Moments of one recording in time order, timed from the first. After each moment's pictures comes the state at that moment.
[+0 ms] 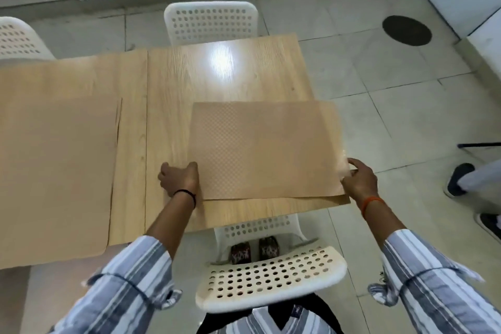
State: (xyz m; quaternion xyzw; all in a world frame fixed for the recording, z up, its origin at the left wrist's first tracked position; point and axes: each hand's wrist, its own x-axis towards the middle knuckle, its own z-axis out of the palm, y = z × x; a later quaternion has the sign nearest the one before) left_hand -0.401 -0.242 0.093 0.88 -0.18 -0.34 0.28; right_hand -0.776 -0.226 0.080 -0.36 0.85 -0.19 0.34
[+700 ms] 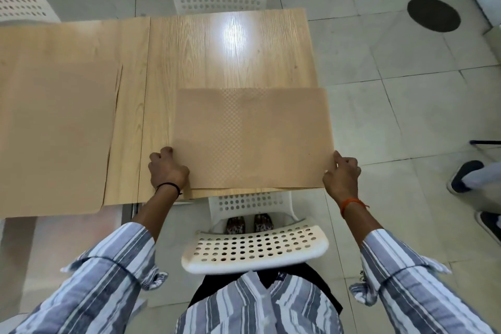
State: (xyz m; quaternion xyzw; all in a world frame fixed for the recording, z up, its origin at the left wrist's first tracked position) left_hand -0.392 -0.187 0.076 0.88 -0.38 -0.26 0.08; right_hand -0.765 -0.192 0.065 -0.49 0.81 -0.10 0.30
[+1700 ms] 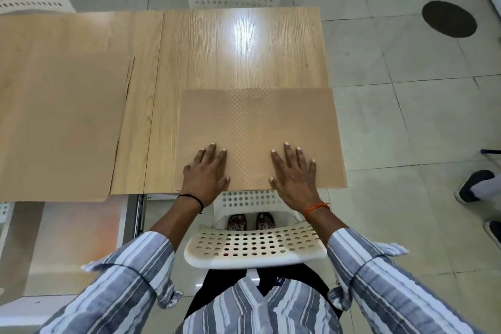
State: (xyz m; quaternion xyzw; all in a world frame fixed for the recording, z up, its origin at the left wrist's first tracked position) left_hand -0.431 -0.156 0.068 0.70 -0.67 -0.20 -0.09; right_hand -0.676 -0.176 0.058 -0.77 0.60 0.09 0.22
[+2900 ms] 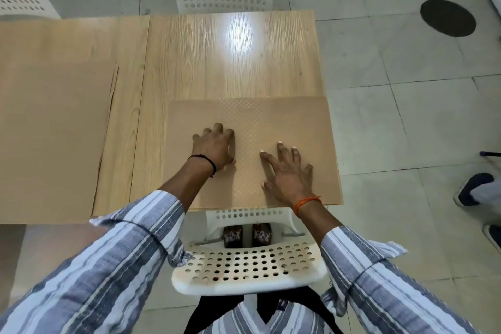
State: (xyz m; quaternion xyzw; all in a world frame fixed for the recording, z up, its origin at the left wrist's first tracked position) left_hand -0.466 -0.280 0.089 0.67 -0.70 -0.18 -0.17; right_hand -0.667 -0.233 0.077 -0.74 0.61 0.15 0.26
